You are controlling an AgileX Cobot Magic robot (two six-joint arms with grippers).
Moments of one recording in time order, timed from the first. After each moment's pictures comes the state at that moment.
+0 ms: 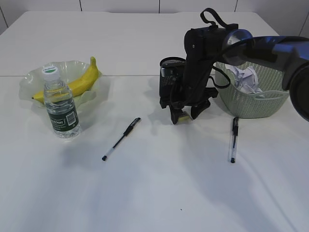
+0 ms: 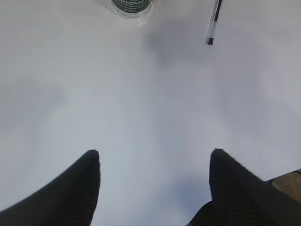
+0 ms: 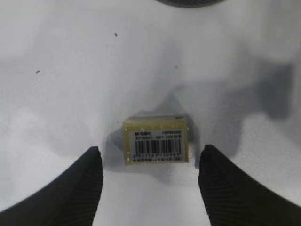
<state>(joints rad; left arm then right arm) -0.15 1.13 -1.05 -0.14 1.15 0.06 0.36 2.48 -2.11 0.03 1.14 0.03</state>
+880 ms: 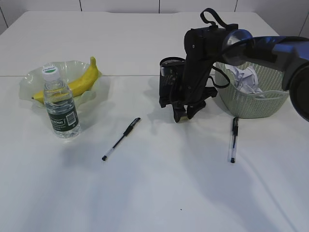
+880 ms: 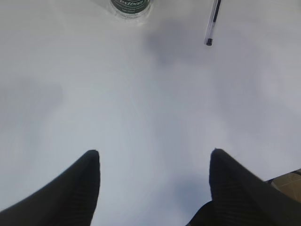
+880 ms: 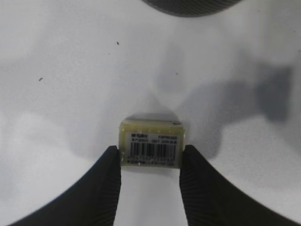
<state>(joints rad) -0.15 1.13 -1.05 -0.15 1.15 0.06 0.36 2.48 -2.11 0.04 1.12 0.03</state>
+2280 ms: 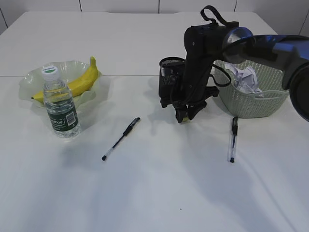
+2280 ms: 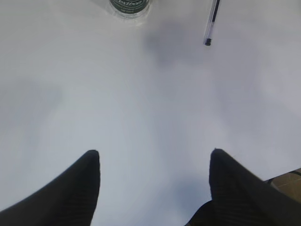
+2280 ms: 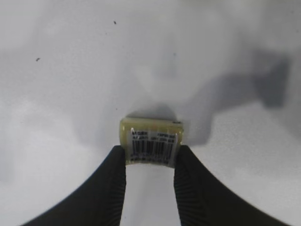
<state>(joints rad) -0.15 1.13 -1.05 -0.15 1.15 0.06 0.36 2.48 -2.13 0.04 1.18 0.02</state>
